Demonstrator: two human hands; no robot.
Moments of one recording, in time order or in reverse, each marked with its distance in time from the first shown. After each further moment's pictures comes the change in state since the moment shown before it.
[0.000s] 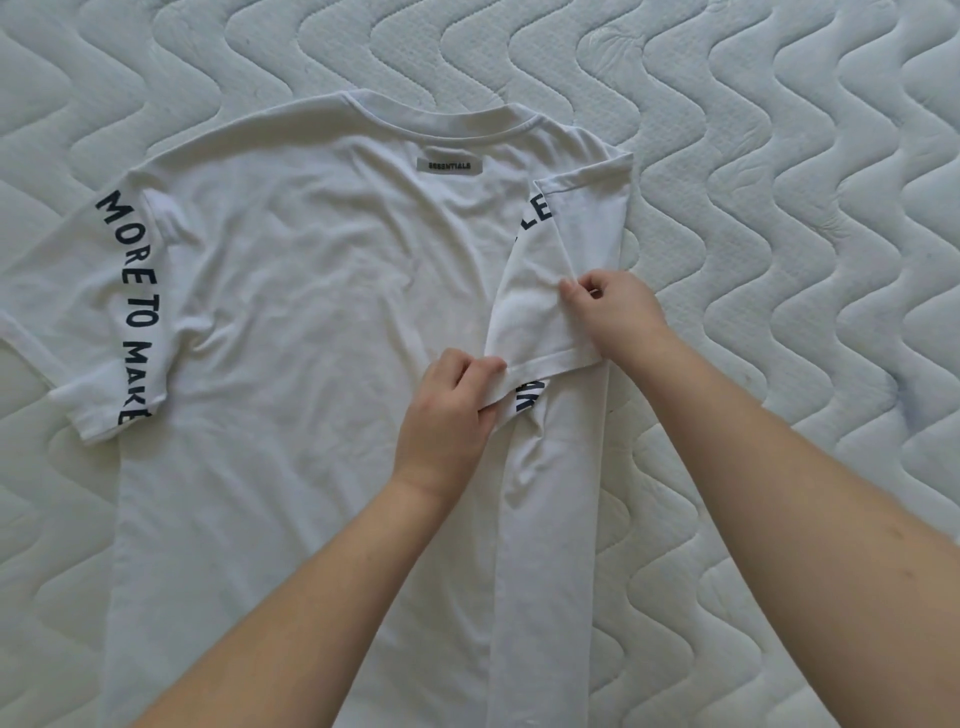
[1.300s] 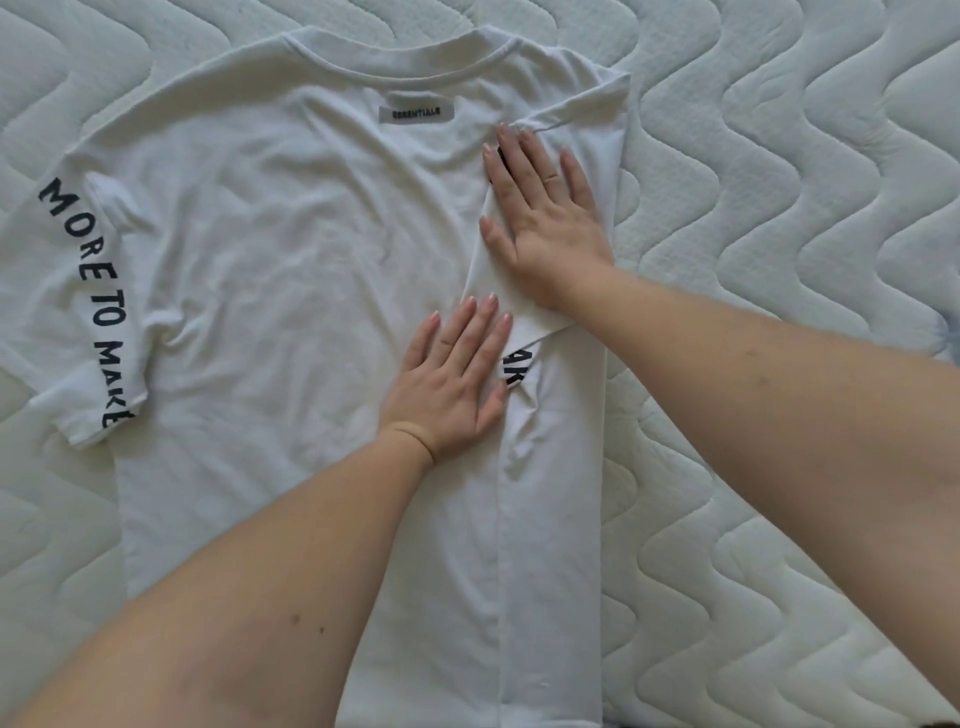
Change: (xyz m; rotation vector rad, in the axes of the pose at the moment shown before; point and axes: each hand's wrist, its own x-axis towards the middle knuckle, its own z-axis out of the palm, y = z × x) left_hand 0.006 -0.059 0.048 0.616 -0.235 0.354; right_hand 0.048 -0.016 0.043 -0.689 0.102 -0.500
